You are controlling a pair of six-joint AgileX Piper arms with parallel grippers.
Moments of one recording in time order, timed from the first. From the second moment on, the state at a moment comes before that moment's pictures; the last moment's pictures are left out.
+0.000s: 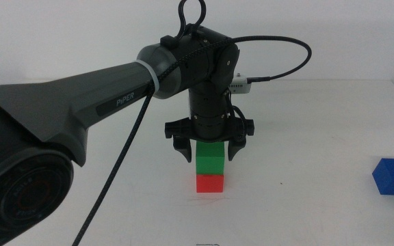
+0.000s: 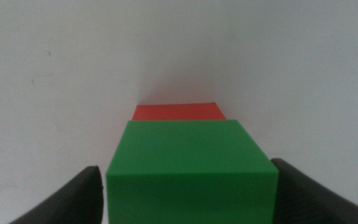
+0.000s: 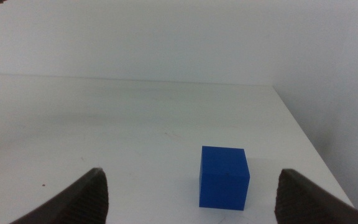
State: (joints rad) left arm -0.67 2.14 -1.87 0.00 1.22 -0.64; right arm 0.02 -0.02 0.03 -0.08 0.19 0.03
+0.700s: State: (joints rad) left arm -0.65 1.73 -1.92 0.08 1.25 -0.27; right arm 0.02 -0.02 0.03 -0.08 0.19 0.03
